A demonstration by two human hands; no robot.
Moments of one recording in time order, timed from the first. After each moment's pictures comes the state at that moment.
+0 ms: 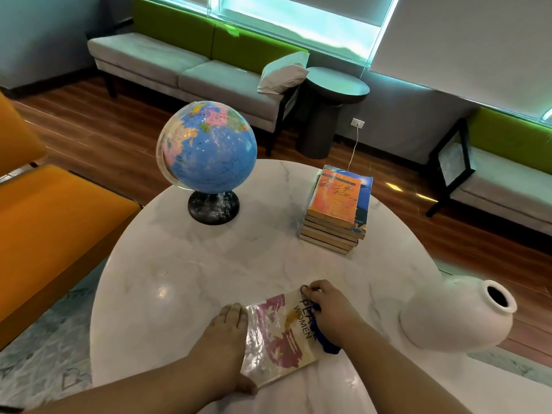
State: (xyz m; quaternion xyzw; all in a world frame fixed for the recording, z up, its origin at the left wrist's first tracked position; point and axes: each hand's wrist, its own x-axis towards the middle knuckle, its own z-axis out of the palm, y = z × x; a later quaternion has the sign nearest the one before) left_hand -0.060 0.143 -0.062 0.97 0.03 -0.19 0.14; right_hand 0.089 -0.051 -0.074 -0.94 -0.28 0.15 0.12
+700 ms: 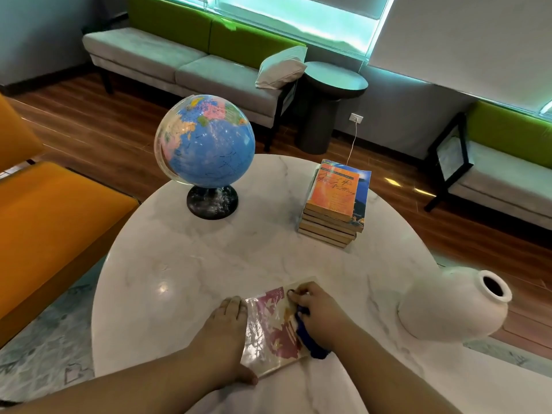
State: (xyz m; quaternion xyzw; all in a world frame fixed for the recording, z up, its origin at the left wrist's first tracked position) left_hand -0.060 0.143 -0.059 0.97 0.03 -0.20 0.13; right_hand 0.061 -0.044 -0.068 -0.92 -0.32 0.14 0.16
